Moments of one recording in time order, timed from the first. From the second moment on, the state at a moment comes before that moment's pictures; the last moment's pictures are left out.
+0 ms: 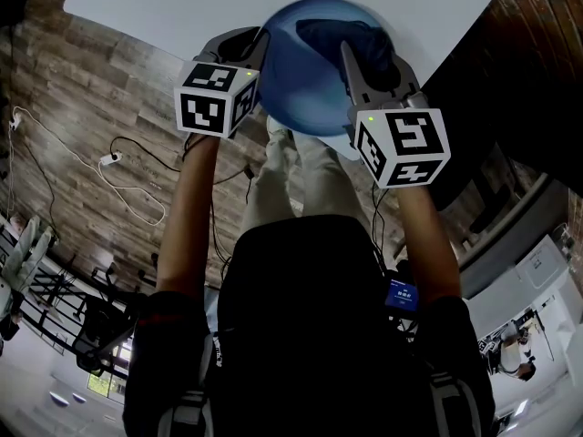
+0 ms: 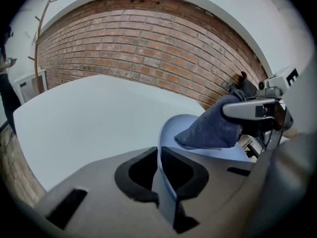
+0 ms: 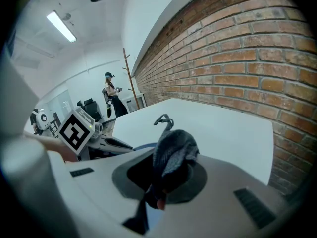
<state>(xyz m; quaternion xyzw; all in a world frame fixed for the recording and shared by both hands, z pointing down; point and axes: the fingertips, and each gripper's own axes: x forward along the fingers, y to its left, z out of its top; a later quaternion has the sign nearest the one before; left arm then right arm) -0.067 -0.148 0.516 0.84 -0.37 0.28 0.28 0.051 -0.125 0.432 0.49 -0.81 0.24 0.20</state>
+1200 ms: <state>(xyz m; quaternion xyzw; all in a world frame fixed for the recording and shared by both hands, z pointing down) -0.067 -0.148 0.516 0.83 -0.39 0.28 0.28 0.004 -0.133 0.452 0.39 -0.85 0.18 0.31</state>
